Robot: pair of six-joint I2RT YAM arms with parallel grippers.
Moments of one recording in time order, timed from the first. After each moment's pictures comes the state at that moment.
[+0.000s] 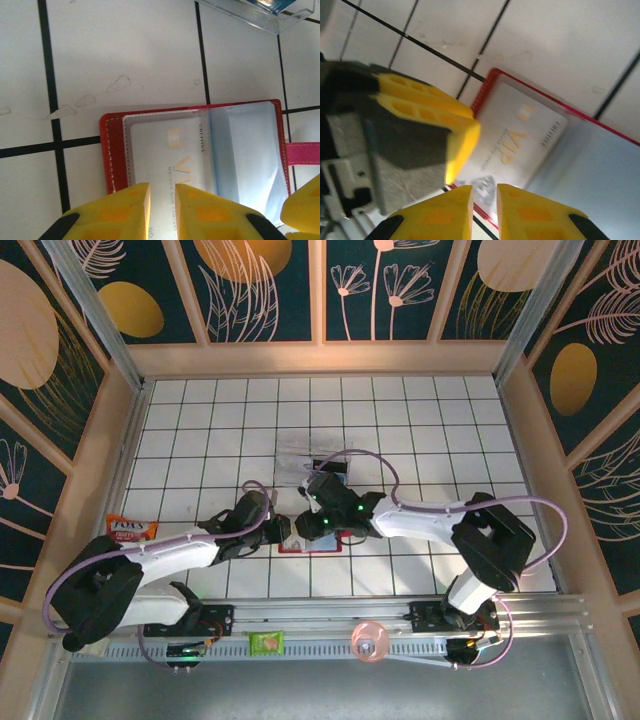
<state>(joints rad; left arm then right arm) -0.73 1.28 0.42 0.01 0.08 -0.79 0.99 1.62 0.91 -0.17 -0.21 0.57</state>
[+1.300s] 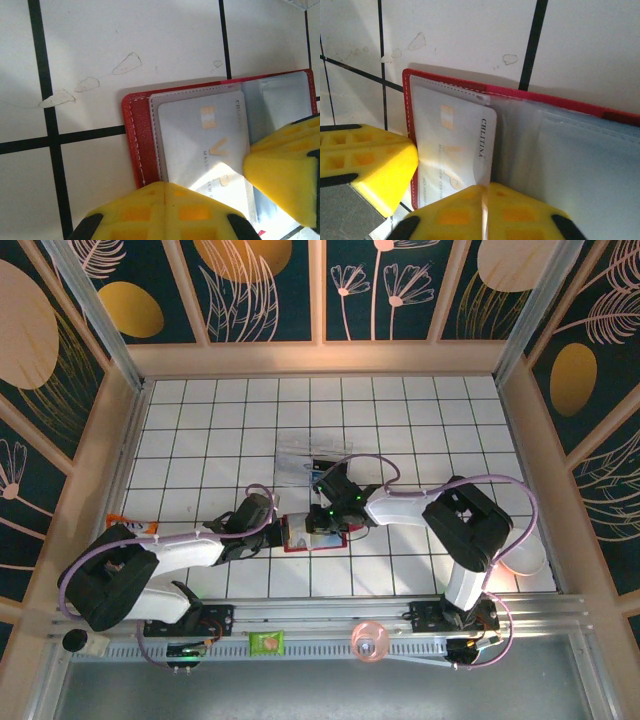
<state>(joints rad) -0.73 1.37 0.40 0.09 0.12 -0.78 0.87 1.77 0.90 -0.14 -0.36 0.79</state>
